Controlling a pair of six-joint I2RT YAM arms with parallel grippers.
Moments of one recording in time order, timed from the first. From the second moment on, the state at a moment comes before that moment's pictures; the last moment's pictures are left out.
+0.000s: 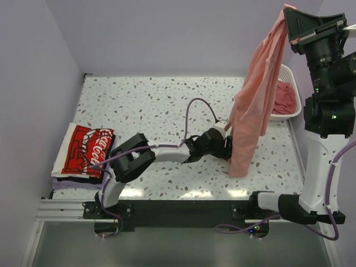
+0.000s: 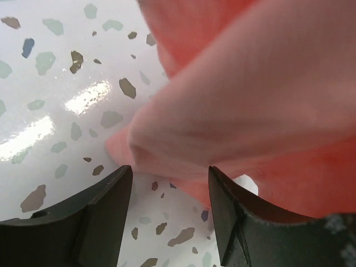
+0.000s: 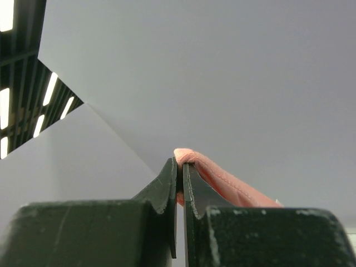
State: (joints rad) left arm -1.08 2.07 1.34 0.23 -0.04 -0.63; right arm -0.01 1.27 2.02 -0.25 -0.18 0.92
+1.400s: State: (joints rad) left arm -1.10 2.23 1.50 0.30 0.05 -0.64; right arm -0.01 1.22 1.83 -0.25 -0.17 0.88
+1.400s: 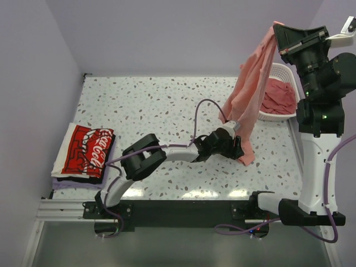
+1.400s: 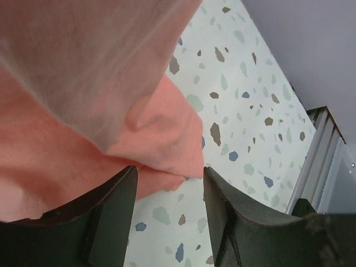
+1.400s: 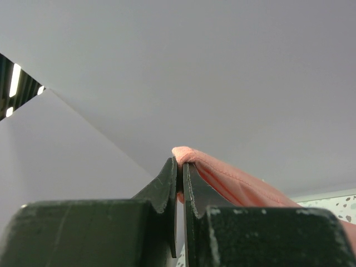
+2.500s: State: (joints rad) left arm -1.10 2.33 1.63 0.19 0.02 -0.70; right arm -0.01 1.20 1.81 -0.25 -0.15 0.88
